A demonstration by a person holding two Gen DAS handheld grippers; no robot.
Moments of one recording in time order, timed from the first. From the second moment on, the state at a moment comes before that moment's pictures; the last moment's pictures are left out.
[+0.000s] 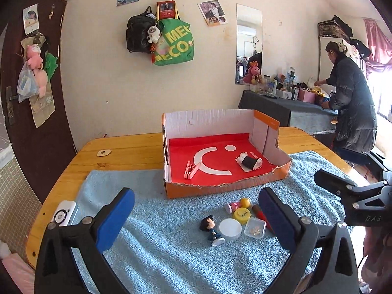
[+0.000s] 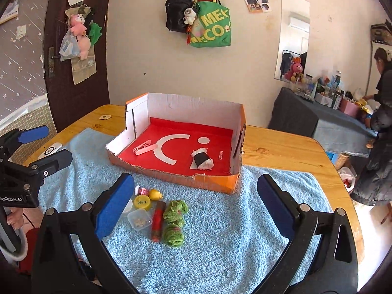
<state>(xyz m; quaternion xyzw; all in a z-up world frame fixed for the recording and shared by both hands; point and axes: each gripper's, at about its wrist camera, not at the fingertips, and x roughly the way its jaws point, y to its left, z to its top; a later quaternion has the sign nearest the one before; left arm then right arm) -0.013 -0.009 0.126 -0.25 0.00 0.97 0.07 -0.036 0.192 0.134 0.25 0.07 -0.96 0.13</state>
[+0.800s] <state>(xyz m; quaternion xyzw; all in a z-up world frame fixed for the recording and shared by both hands) -0.030 -0.011 0.030 -0.34 -0.05 0.94 0.00 -0.028 0.207 0.052 0.29 0.04 -0.96 0.05</state>
